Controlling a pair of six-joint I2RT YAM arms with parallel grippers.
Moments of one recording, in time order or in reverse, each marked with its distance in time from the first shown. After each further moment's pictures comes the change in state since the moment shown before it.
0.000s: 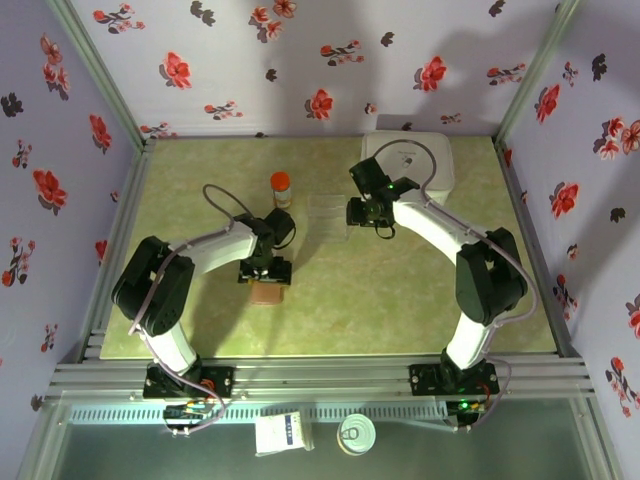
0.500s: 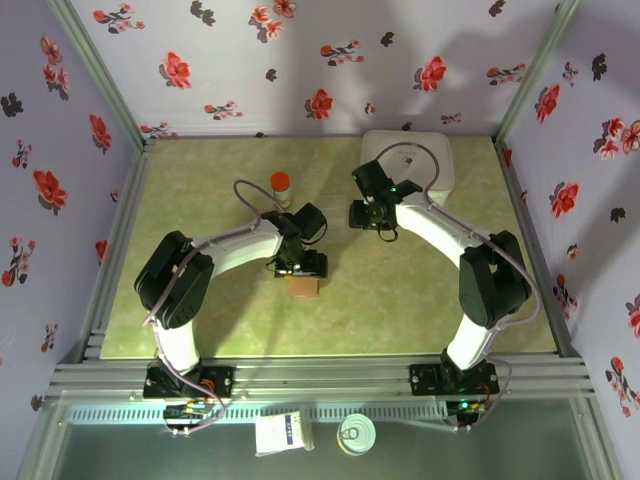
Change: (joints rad) left arm -0.132 0.113 0.159 0.106 0.135 -0.107; right arm -0.005 -0.022 -0.038 0.008 0.000 0.000
